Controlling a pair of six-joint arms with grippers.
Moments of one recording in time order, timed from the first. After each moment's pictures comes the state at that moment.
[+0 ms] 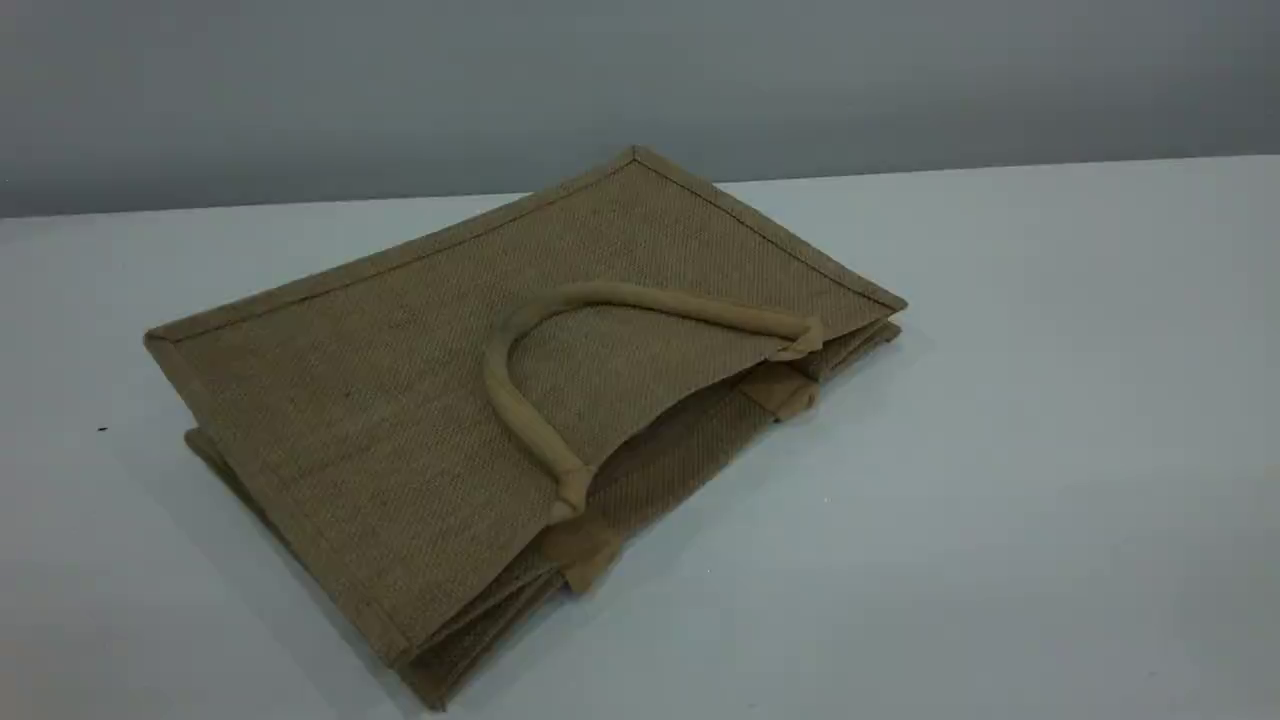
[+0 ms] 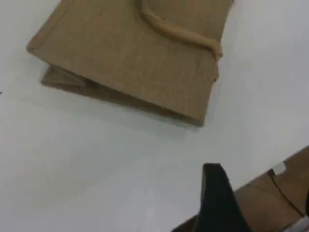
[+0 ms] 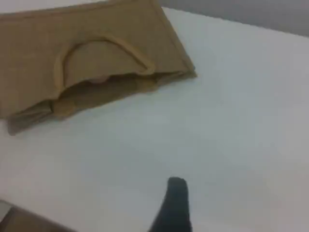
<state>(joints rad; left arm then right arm) -0.28 0.28 -0.57 -0.21 1.09 0.23 0.23 0.06 -0.51 0.10 1.07 -0.10</state>
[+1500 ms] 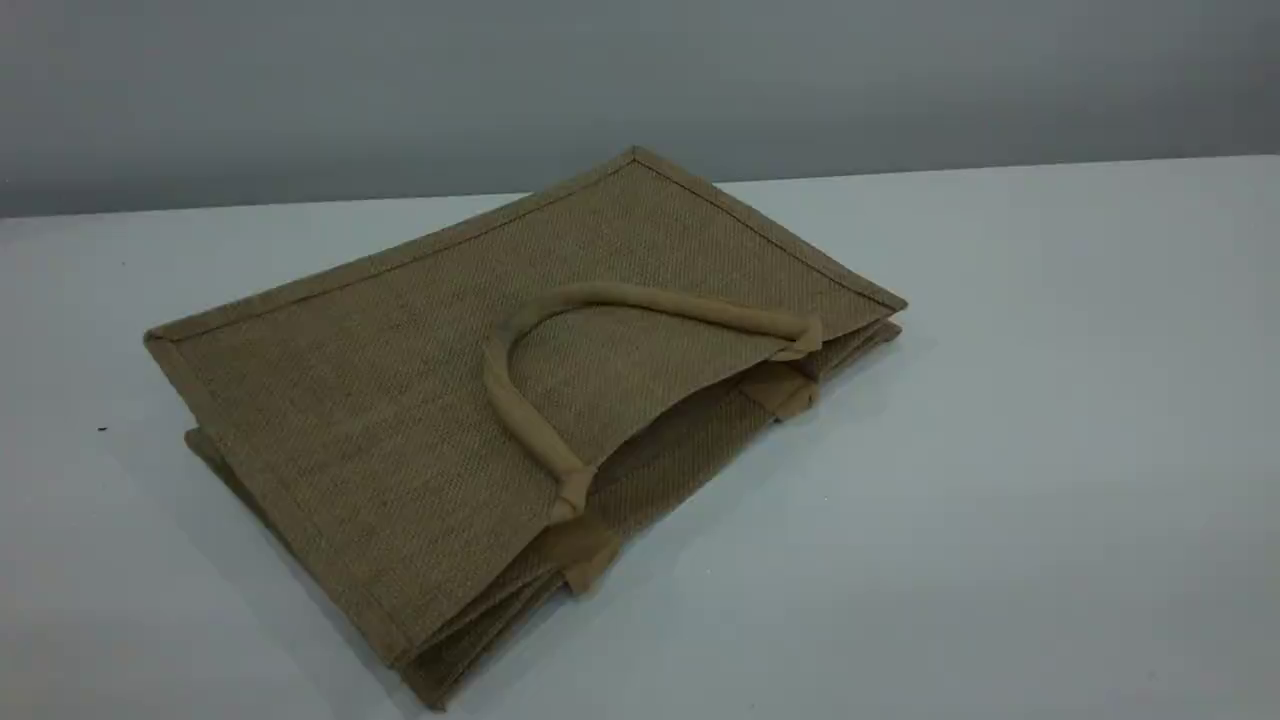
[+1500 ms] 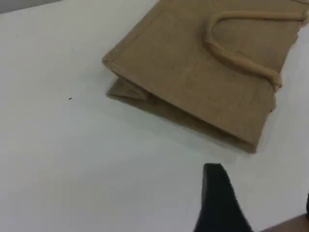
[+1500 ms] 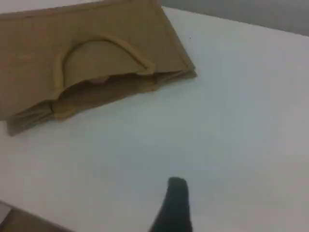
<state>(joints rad) -0.28 0.07 -0.51 -0.03 1.09 0.06 0.23 0.06 -0.51 0.10 1.07 -0.10</state>
